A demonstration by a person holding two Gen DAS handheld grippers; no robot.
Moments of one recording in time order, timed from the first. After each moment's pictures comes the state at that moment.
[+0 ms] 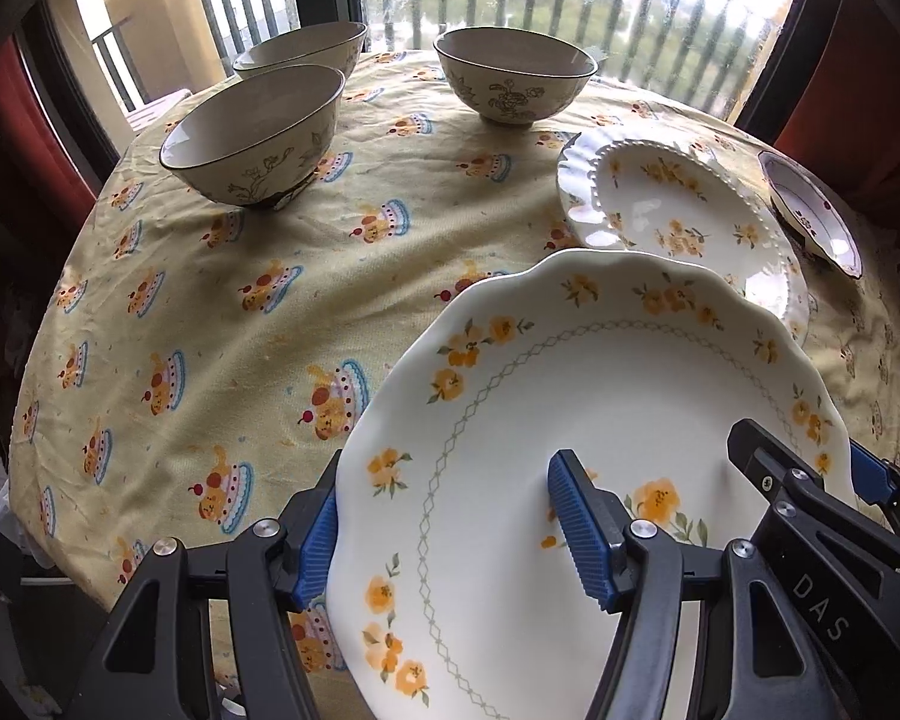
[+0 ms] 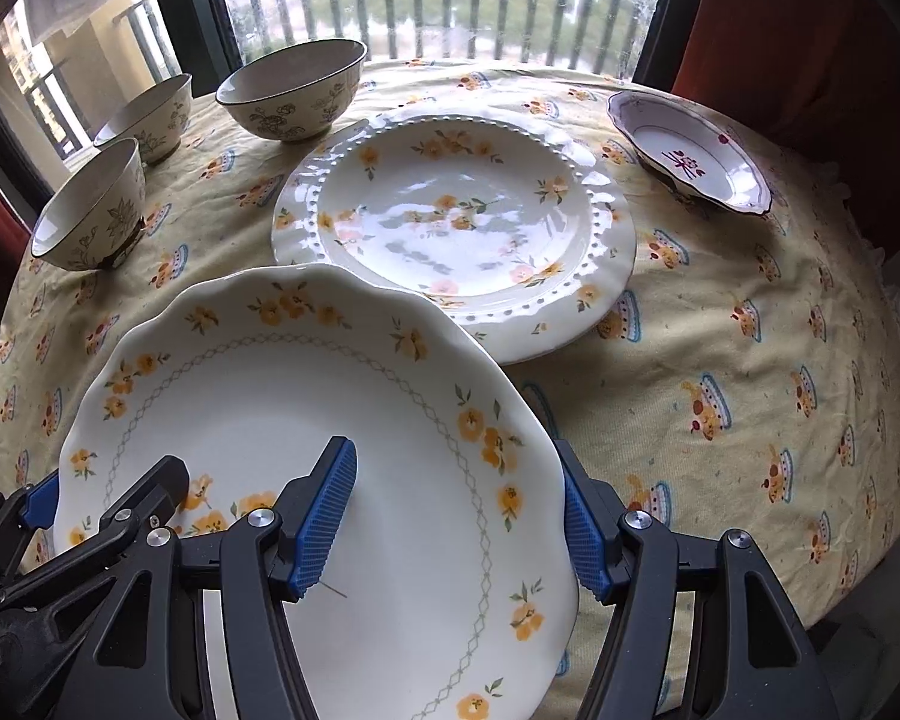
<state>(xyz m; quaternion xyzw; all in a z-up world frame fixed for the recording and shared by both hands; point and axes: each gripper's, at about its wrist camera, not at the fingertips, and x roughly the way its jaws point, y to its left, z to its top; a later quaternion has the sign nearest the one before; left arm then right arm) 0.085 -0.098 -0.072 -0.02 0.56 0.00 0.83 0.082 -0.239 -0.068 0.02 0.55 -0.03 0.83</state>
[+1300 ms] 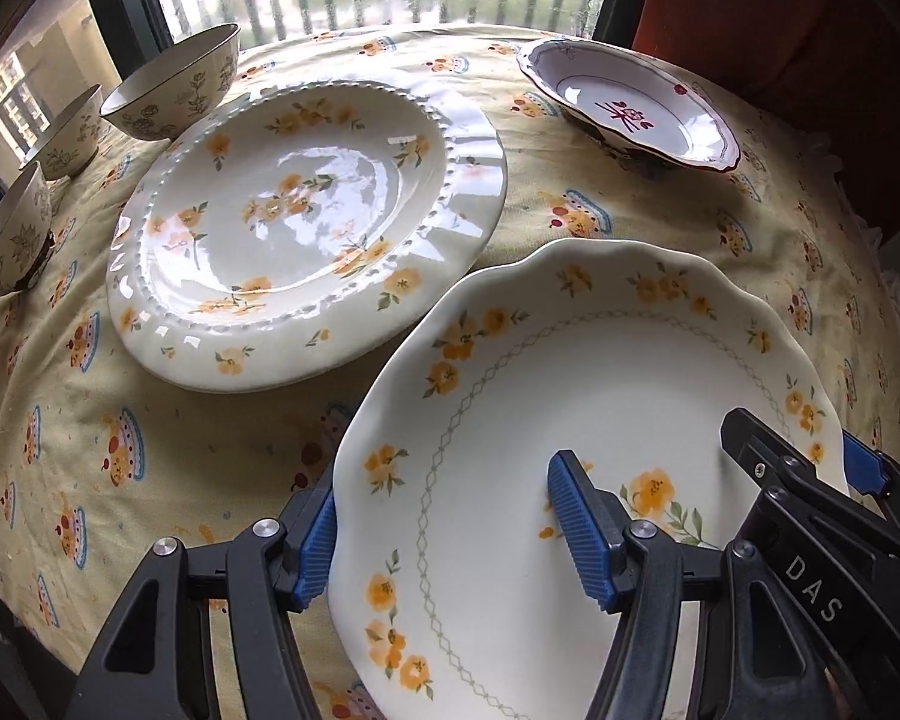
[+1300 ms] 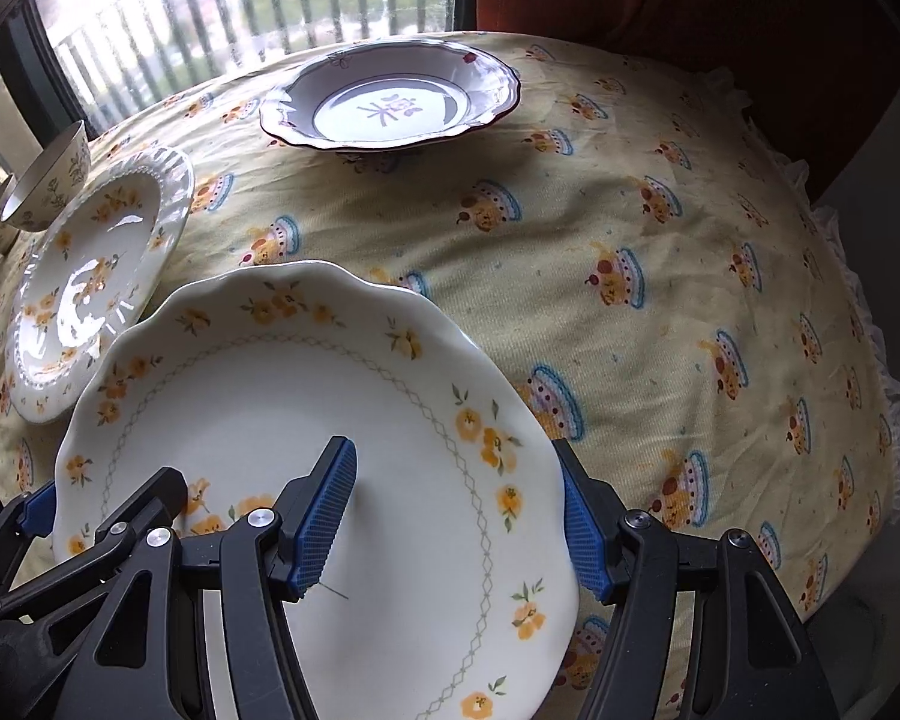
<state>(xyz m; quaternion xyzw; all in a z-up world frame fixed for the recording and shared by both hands) 0.109 -0.313 -0.103 0.01 0.59 -0.07 0.81 0.085 -0.465 -0.095 0.05 0.56 -0.10 0.82</state>
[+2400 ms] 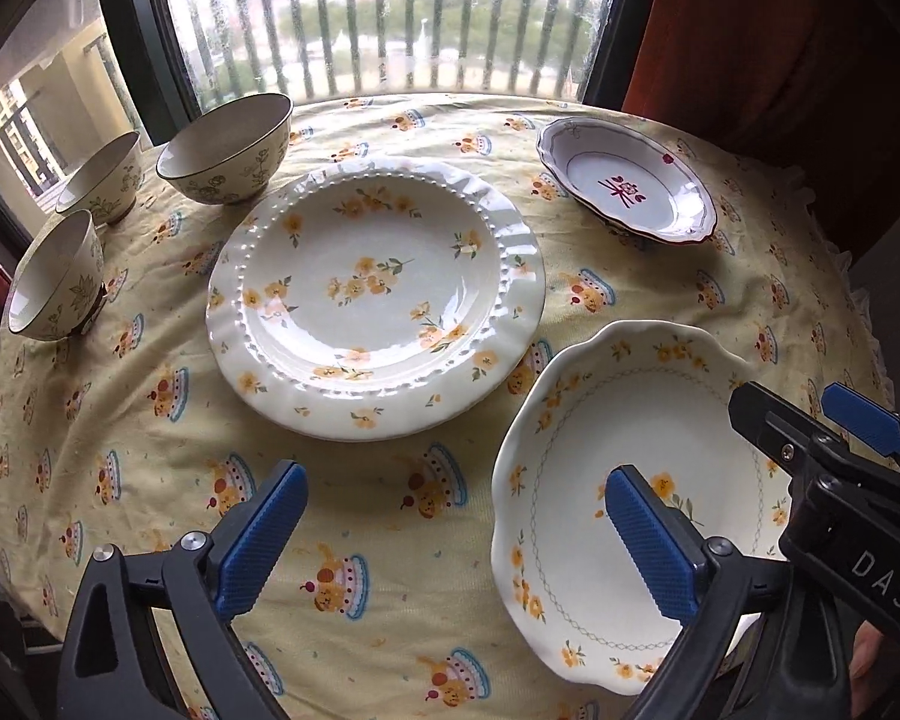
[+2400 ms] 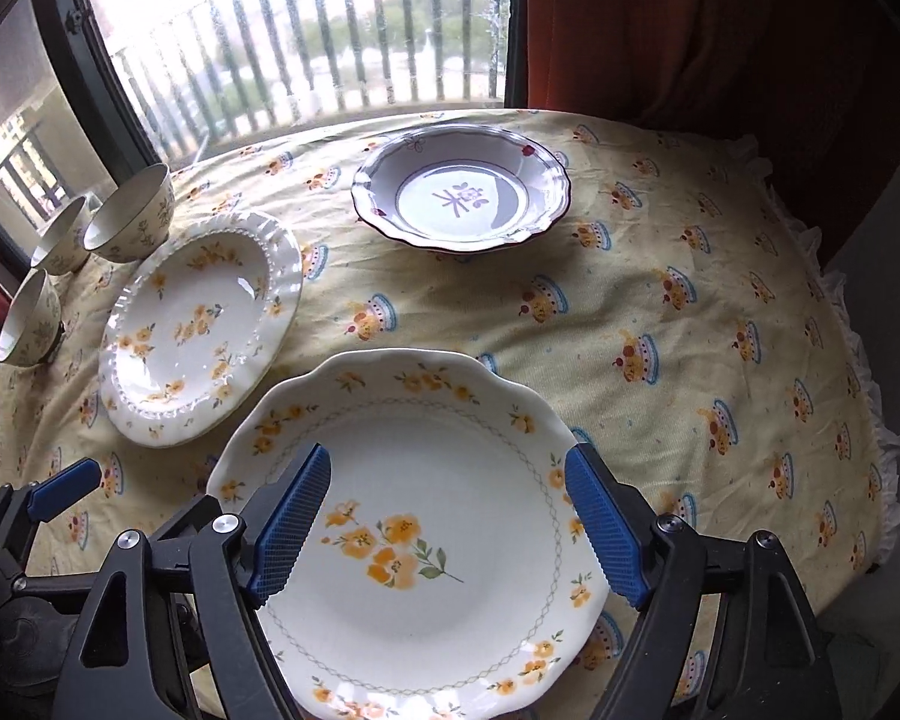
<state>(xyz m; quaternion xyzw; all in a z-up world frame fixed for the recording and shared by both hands) 0.103 -0.266 -0.037 0.02 0.54 -0.09 0.84 0.082 -0.433 -0.026 0.05 0.52 -0.05 0.85</state>
